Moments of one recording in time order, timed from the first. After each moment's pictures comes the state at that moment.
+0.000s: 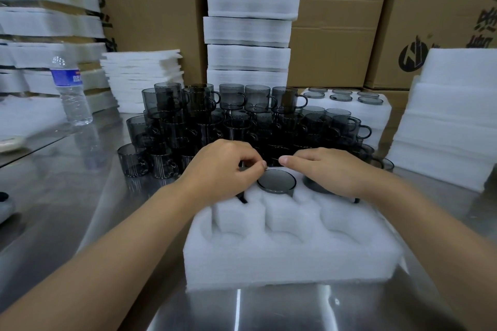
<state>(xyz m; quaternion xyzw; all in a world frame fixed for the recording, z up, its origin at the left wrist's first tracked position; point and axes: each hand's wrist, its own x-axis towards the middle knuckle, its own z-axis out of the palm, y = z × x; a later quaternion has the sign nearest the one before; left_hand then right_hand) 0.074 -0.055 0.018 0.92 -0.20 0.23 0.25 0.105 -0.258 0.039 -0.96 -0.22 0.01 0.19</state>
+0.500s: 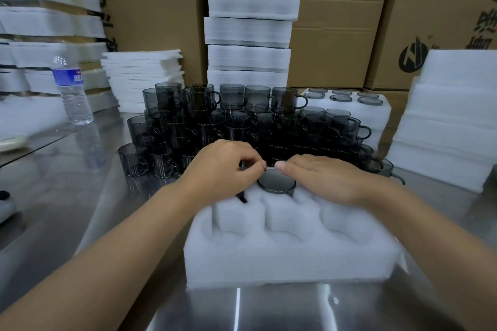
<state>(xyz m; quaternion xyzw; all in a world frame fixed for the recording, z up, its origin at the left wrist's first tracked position) 0.074 -0.055 0.018 0.92 -0.21 0.23 0.25 0.102 -0.257 0.031 -0.95 -0.26 0.05 0.15</state>
